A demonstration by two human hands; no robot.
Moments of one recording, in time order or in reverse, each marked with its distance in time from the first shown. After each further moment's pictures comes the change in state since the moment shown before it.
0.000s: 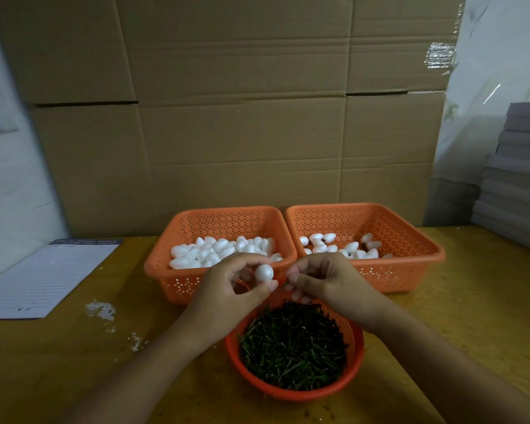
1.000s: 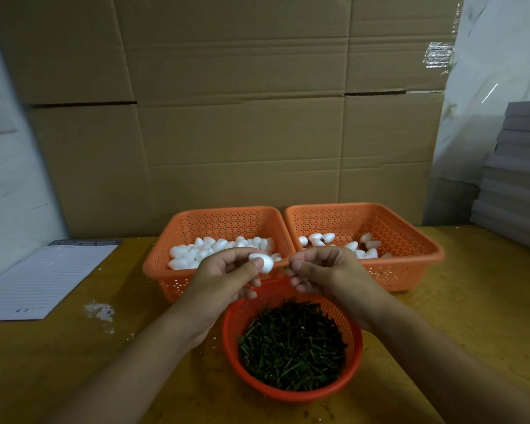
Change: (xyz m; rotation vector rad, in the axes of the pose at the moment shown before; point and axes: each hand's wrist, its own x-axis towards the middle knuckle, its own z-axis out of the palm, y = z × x) left_hand 0.008 0.013 -0.005 -0.471 0.007 -0.311; right_hand 0.000 -0.011 0.002 0.433 0.112 0.098
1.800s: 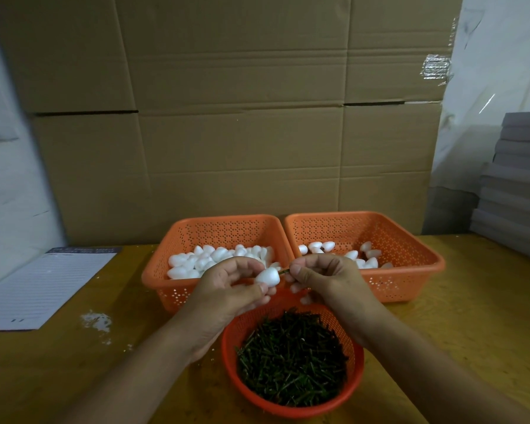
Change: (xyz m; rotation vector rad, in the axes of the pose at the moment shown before) left_hand -0.001 -0.001 0.000 -0.106 -0.067 -0.038; right_hand -0.003 0.000 0.008 -0.069 0.083 -0.090
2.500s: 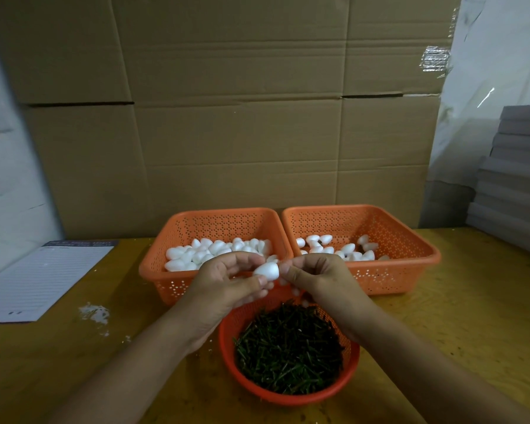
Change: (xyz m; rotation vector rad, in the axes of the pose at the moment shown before) left_hand -0.003 0.004 0.004 0.017 0.005 -0.013; right_hand -0.003 0.004 0.008 -0.187 -0.032 -0.008
